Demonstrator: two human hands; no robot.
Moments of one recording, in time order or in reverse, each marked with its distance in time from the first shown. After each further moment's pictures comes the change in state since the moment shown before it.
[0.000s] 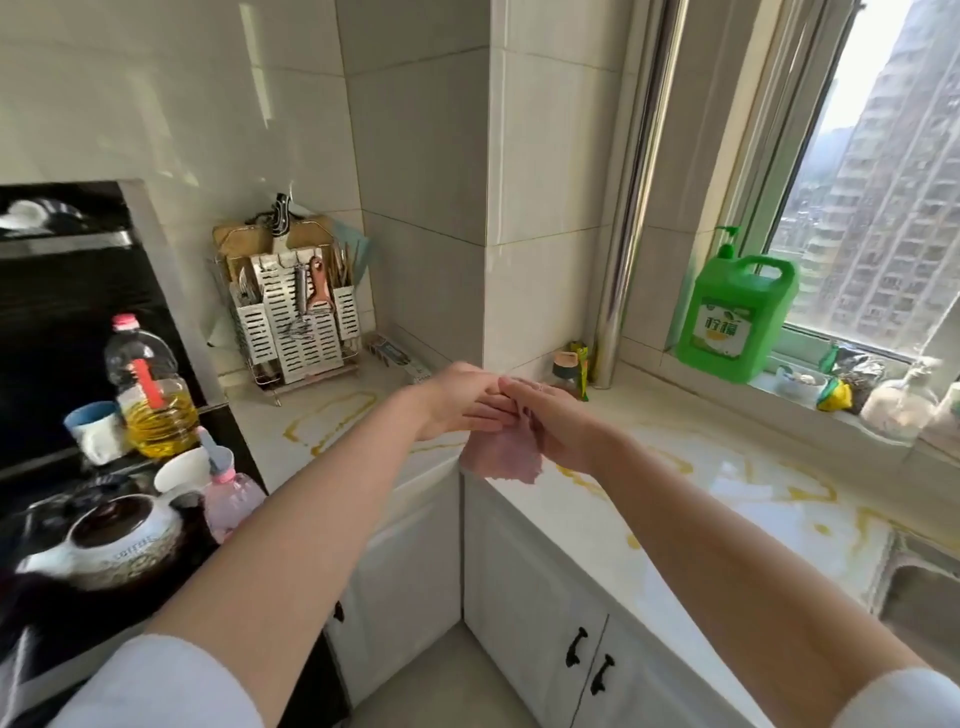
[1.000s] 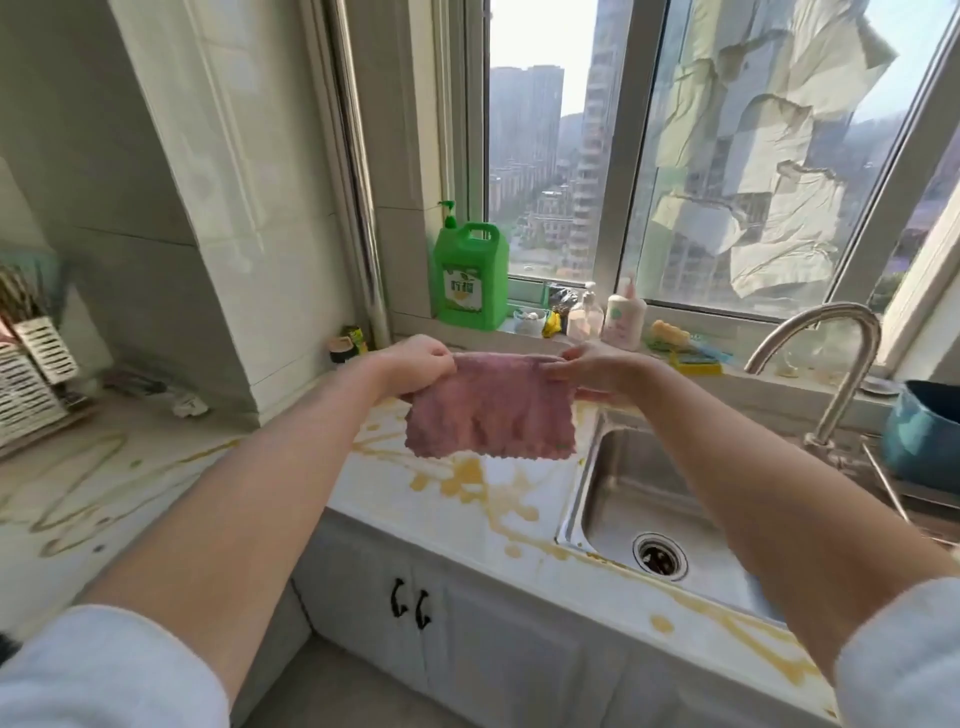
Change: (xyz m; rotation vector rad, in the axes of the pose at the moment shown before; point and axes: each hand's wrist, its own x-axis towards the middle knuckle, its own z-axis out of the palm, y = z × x) left_hand -0.008 0.067 0.253 0.686 -0.233 0.243; right_hand -0.284 -0.037 -0.238 -0.506 0.584 0.122
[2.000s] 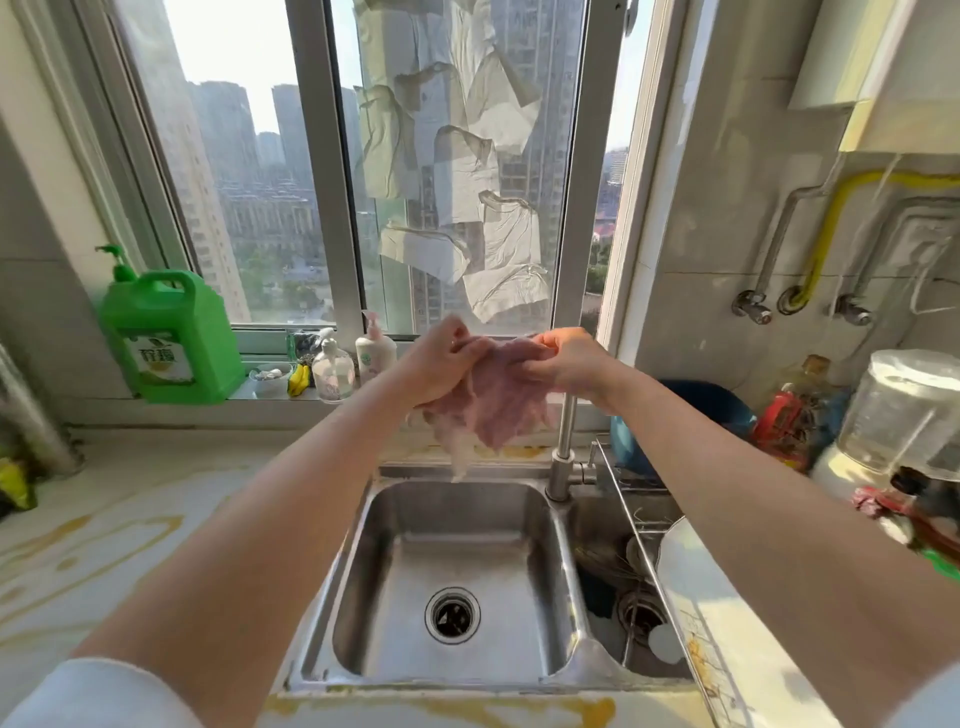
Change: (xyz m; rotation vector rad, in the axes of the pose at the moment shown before) left_hand 0.149 0.294 0.227 0.011 0.015 0.545; right_hand -0.057 0.128 -0.290 -0.098 0.542 -0.086
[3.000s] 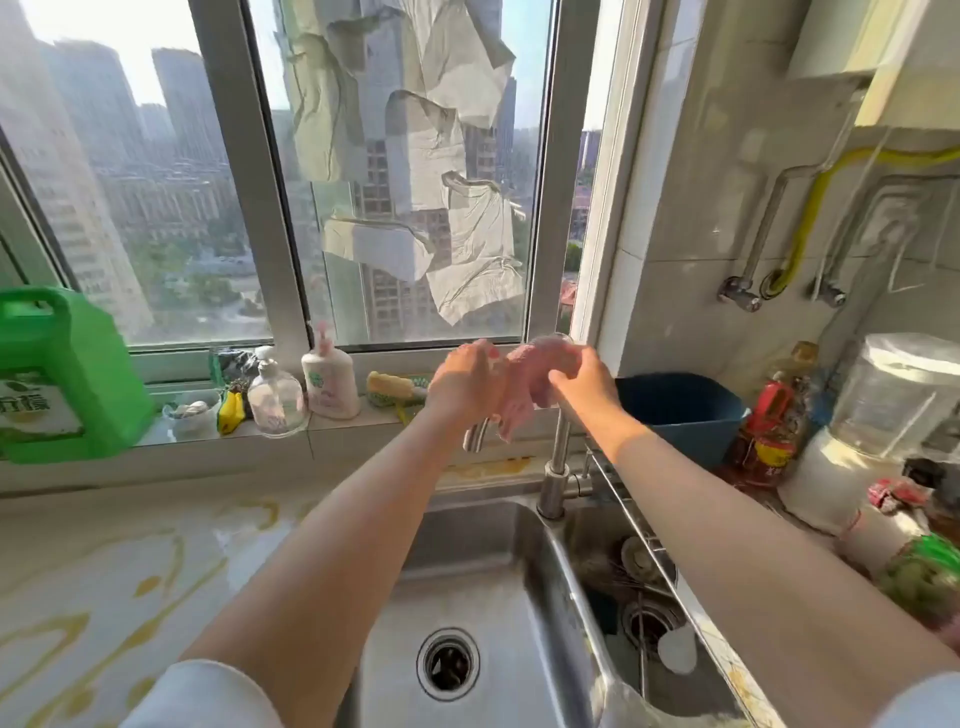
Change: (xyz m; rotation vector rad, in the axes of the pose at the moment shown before) left_hand 0.113 -0.038 0.067 0.024 -0.074 -0.021; right_hand 0.087 0.060 0.033 -0.049 0.473 0.378
